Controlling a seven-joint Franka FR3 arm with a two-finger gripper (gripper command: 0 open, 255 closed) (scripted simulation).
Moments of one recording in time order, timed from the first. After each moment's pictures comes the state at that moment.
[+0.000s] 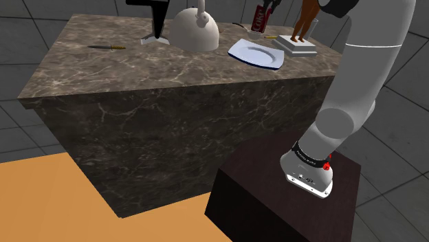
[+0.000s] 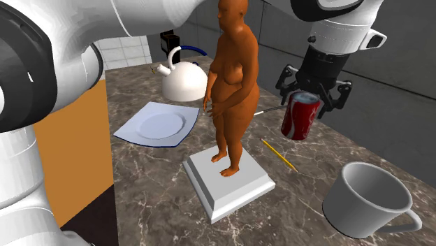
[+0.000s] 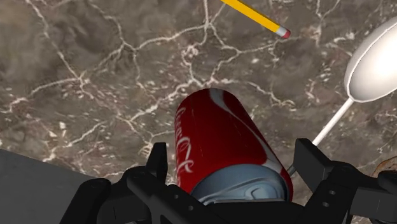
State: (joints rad) arm -0.19 0.31 -0.65 -1.29 0.35 1.57 -0.77
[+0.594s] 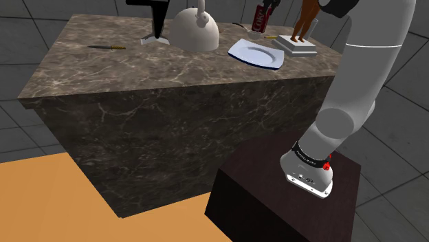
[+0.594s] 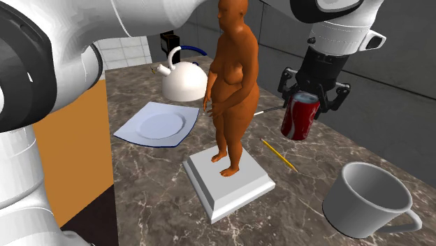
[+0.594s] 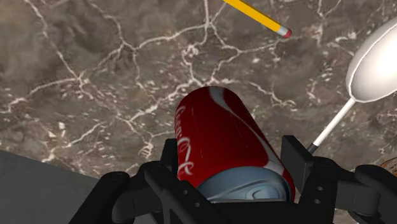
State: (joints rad) arm -0.19 0.31 -0.65 -1.30 0.35 1.57 -0.77
